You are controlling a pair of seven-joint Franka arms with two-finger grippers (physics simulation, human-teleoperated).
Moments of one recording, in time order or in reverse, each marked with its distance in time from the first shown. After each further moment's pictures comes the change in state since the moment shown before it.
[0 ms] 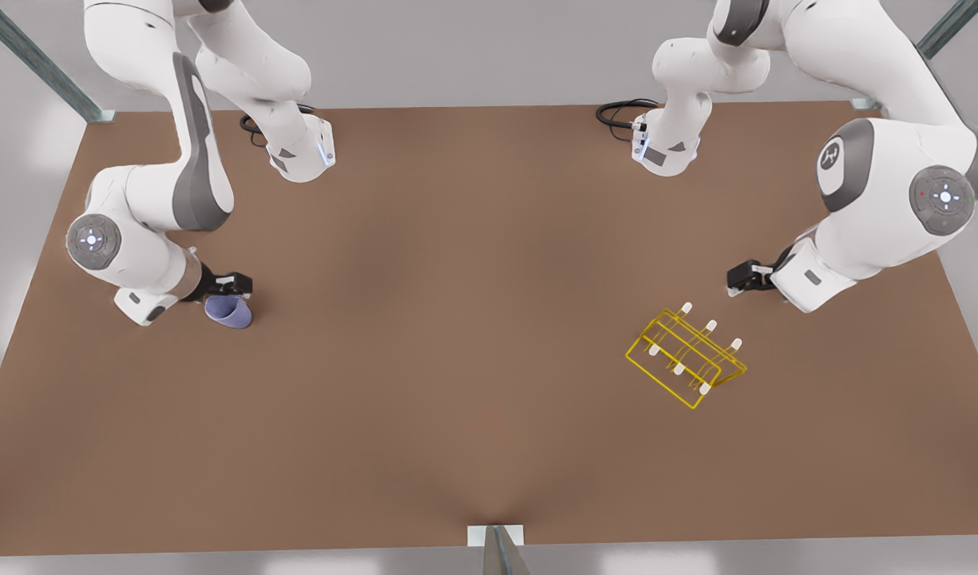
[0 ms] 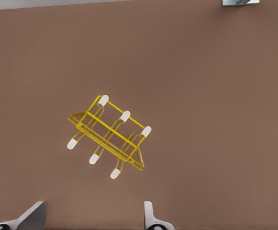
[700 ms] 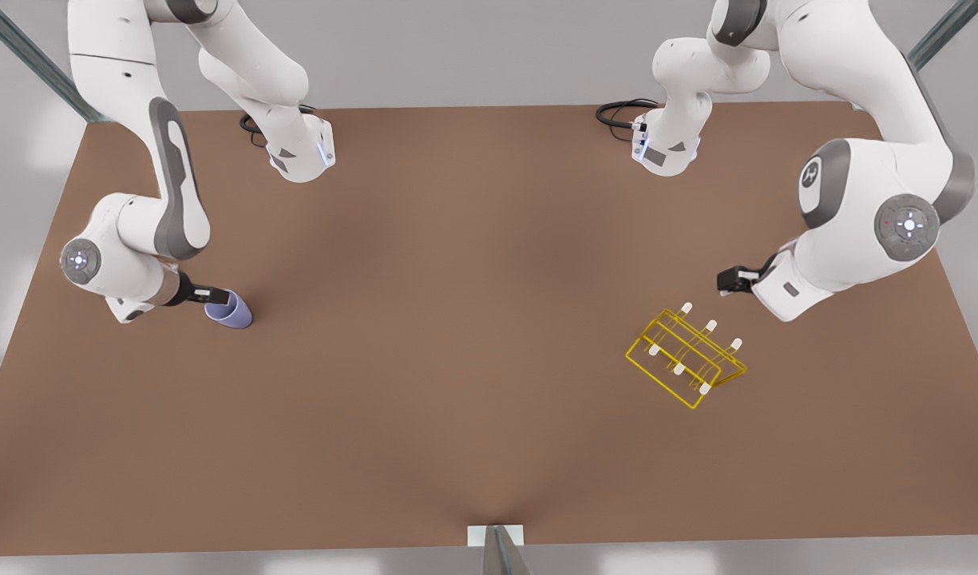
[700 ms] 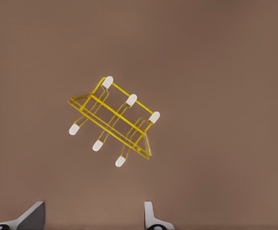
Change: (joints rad) left arm -0.009 0.006 -0.006 -0.064 0.031 -0.015 -0.019; right arm -0.208 0.061 -0.010 -0.274 0.010 0.313 -0.007
